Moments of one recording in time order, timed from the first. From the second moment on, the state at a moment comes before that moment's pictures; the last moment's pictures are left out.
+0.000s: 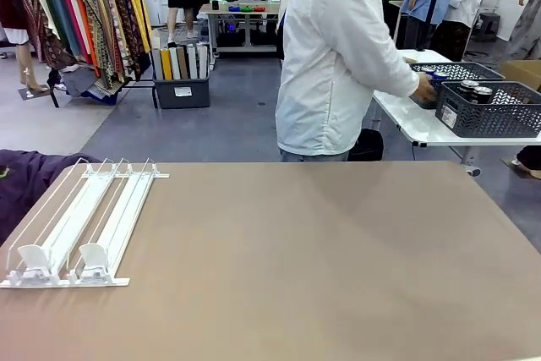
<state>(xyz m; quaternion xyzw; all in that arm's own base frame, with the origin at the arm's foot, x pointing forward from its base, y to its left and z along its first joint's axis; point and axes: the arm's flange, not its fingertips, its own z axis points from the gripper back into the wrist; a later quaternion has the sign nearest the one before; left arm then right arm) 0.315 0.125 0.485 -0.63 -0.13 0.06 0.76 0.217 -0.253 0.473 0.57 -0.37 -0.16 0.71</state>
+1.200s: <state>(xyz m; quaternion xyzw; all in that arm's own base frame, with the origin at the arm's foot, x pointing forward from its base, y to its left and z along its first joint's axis) 0.315 0.125 0.485 -0.63 -0.13 0.06 0.76 0.217 -0.253 0.473 0.57 -0.37 -0.16 0.71</state>
